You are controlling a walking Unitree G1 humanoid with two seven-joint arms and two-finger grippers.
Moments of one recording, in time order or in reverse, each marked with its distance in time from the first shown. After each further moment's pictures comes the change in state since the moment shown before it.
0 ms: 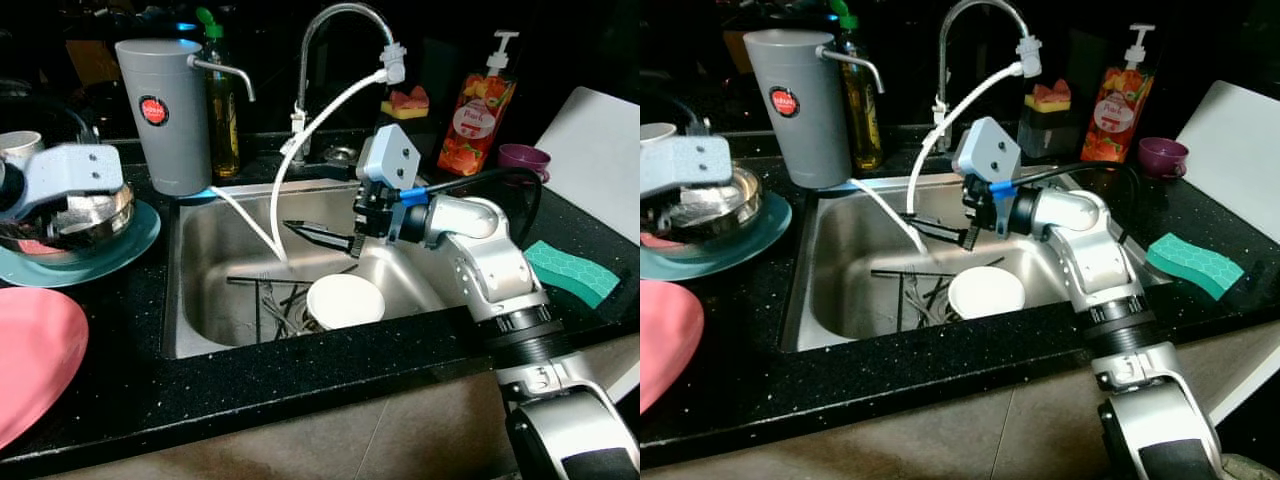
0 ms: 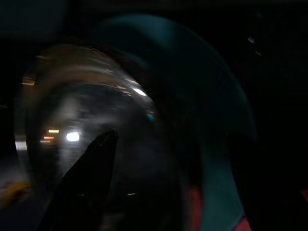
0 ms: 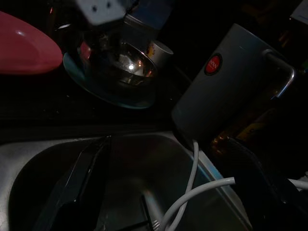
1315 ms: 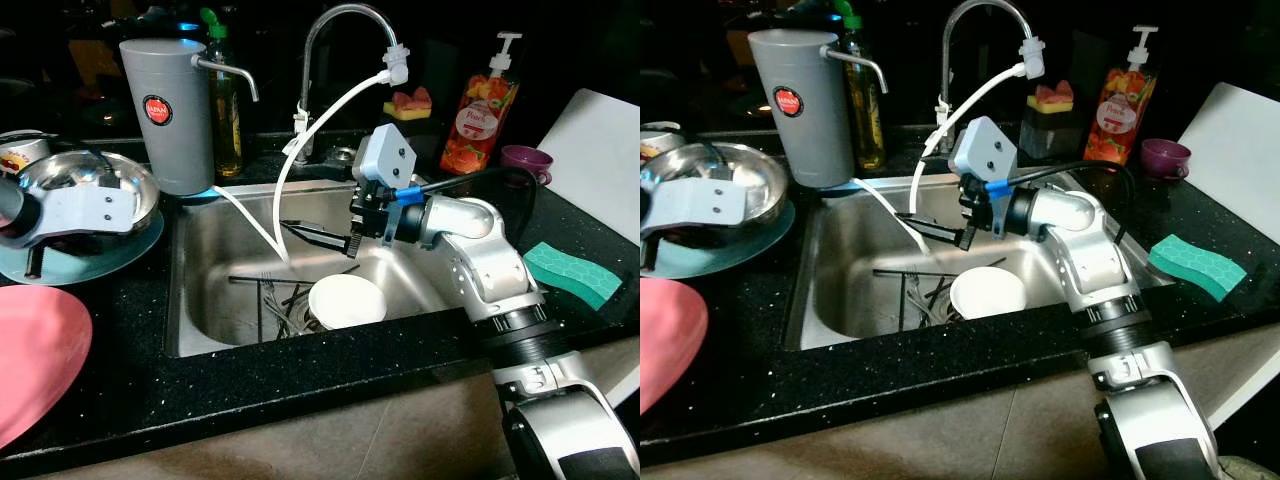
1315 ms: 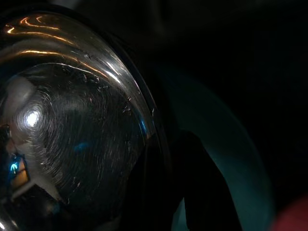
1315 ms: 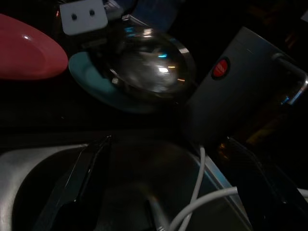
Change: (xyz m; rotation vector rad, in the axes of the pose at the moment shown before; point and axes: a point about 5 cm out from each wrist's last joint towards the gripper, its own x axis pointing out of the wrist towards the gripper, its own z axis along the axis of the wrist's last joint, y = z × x) left arm 0.000 0.001 0.035 0.383 -0.099 0.009; right arm 0.004 0.002 0.000 0.011 -0.006 0.009
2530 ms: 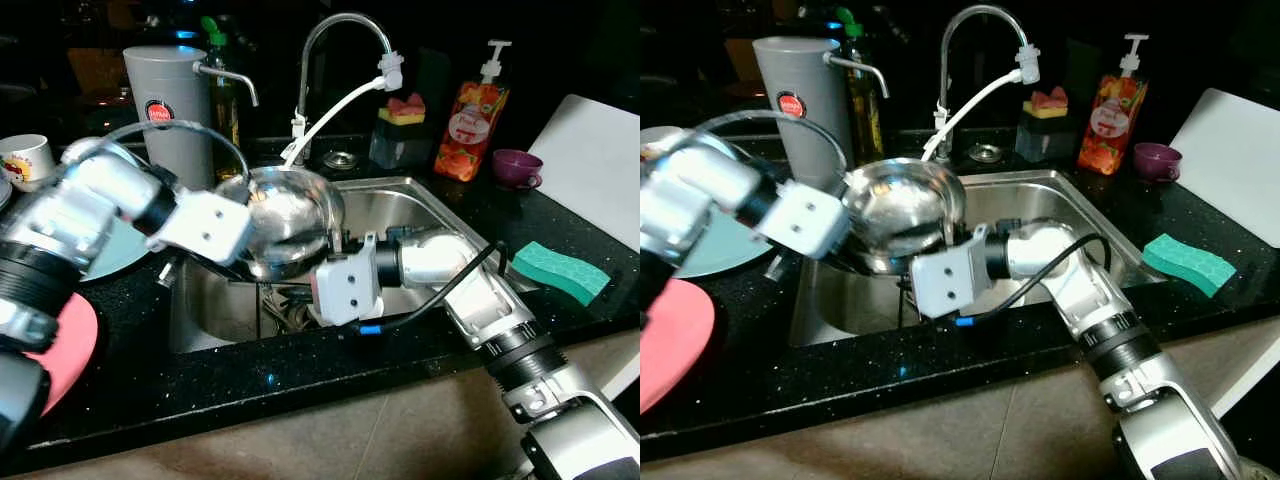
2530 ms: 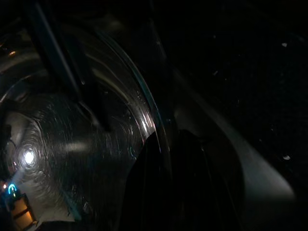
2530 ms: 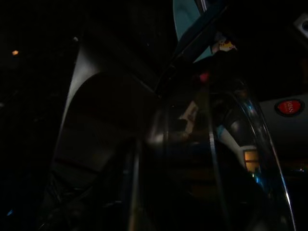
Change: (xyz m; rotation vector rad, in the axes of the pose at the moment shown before) left arm 0.029 -0.007 0.132 0.257 -0.642 -0.279; right arm 0.007 0.048 -0.025 -0.604 0.144 0.336
